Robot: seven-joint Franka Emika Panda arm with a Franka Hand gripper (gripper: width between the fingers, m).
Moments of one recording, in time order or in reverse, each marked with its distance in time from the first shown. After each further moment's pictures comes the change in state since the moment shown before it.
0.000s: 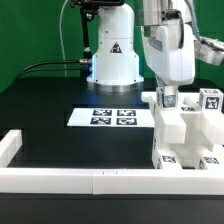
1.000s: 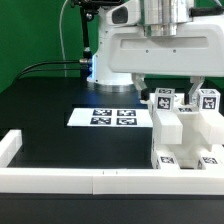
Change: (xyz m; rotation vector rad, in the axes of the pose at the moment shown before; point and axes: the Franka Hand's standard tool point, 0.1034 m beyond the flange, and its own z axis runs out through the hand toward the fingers) arm 0.006 -0.002 -0.001 -0.026 0.022 -1.148
